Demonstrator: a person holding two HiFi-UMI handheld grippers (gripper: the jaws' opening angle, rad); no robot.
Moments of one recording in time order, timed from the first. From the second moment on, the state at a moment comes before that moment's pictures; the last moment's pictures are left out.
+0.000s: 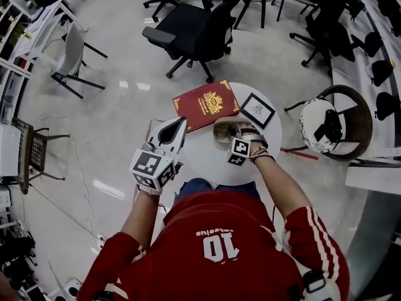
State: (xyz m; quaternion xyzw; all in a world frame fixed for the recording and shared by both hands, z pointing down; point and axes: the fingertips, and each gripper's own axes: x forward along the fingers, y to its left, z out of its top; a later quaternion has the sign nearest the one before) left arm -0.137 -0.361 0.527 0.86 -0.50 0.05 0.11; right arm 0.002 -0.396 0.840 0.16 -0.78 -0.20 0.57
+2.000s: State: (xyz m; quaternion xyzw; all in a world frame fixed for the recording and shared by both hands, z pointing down) left arm -0.102 -0.295 0.408 0.90 -0.42 -0.01 0.06; right arm 0.073 -0.290 0.470 0.53 -0.84 0.04 0.11
